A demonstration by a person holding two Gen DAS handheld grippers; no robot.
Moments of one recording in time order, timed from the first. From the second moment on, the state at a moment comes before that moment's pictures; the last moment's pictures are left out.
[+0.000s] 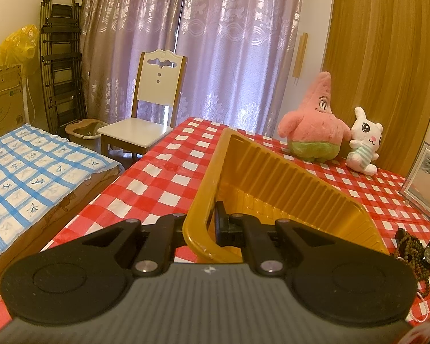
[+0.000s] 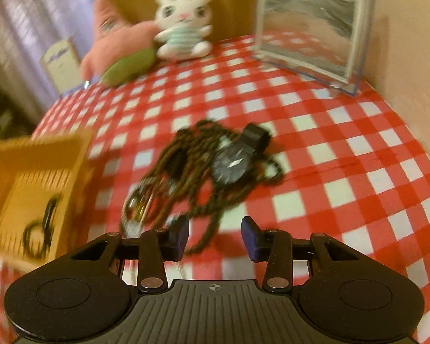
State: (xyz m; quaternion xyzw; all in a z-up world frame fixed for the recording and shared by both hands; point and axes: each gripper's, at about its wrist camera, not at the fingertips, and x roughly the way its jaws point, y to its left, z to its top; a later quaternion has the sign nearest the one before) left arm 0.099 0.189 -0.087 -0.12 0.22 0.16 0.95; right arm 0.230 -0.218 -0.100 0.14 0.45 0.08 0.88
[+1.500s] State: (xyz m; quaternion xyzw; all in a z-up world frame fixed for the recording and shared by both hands) left arm 0.103 0.194 -0.087 -0.12 0.22 0.16 0.95; right arm 0.233 -0.253 -0.051 0.19 0.38 0.08 0.90
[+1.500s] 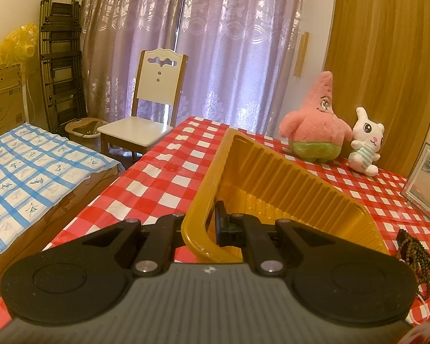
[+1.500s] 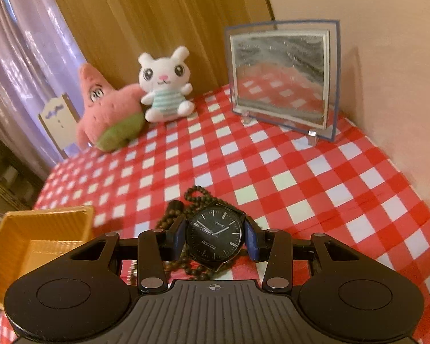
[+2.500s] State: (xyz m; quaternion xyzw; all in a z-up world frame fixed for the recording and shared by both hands) left arm 0.101 0.193 -0.087 -0.13 0.22 0.16 0.95; right arm 0.238 0.031 -0.067 0.10 0.43 0.37 0.82
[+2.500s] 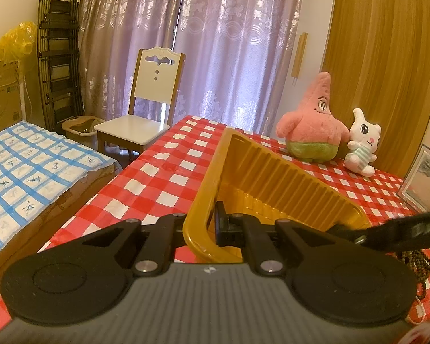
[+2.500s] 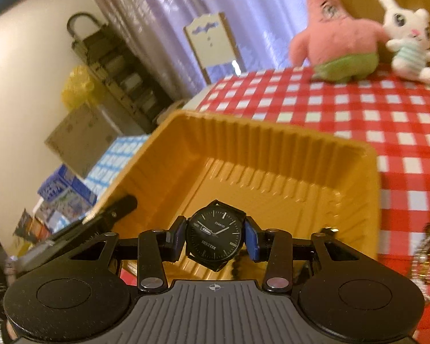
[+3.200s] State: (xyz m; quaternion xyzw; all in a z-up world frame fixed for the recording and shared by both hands) left arm 0.105 0.198 -0.089 -0.13 0.22 0.15 0.95; right arm 0.218 0.020 -0.069 0.09 0.45 0.37 0.81
